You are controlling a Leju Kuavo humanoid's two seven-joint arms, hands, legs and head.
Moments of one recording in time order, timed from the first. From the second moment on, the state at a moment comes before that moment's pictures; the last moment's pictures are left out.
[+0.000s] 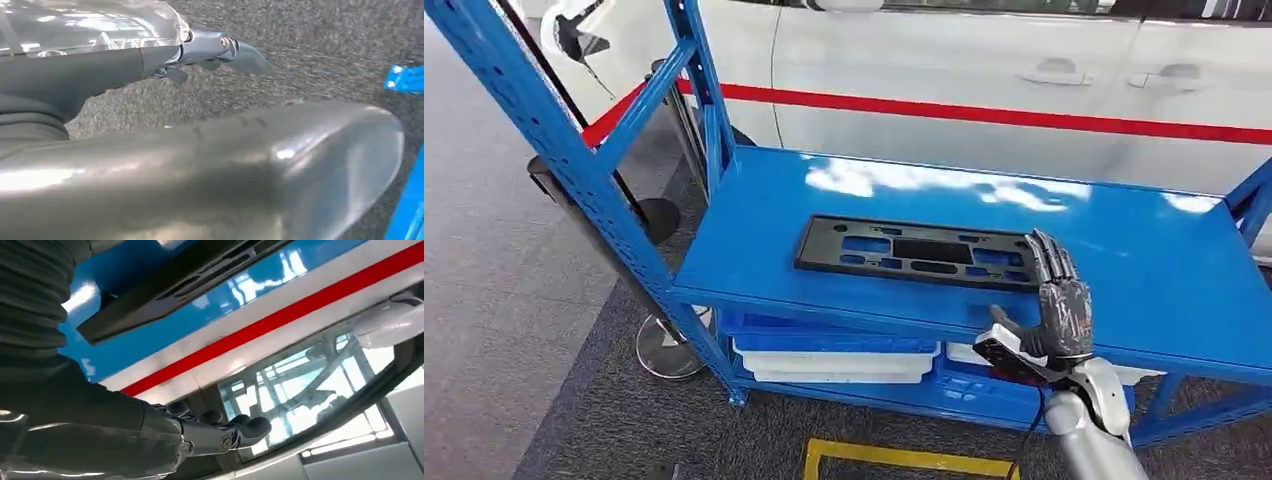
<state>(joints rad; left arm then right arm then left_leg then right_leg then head) -0.04 -0.13 0.57 -0.19 -0.32 0.11 -0.34 -0.41 -0.06 0.20 -1.03 0.81 -0.66 -0.52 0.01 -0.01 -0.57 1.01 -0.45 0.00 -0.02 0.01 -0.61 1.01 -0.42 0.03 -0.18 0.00</state>
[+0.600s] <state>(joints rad) -0.04 -0.14 0.57 -0.19 -0.35 0.11 -0.33 -0.37 0.00 0.27 -1.07 1.04 -0.68 -0.37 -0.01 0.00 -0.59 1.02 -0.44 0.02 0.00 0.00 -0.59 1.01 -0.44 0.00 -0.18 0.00</state>
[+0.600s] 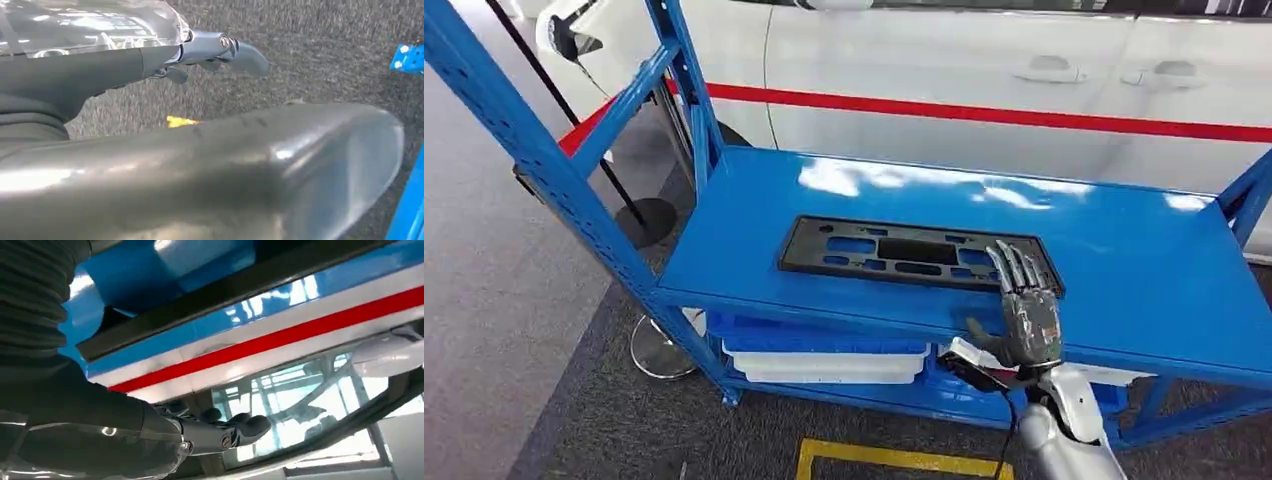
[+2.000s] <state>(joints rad) -0.05 -0.16 0.54 -0.19 -0.45 0.06 -0.32 -0.70 0.18 0.34 -0.54 1.52 -0.68 0.03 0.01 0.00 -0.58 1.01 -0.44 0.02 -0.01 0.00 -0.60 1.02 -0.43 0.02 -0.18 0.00</state>
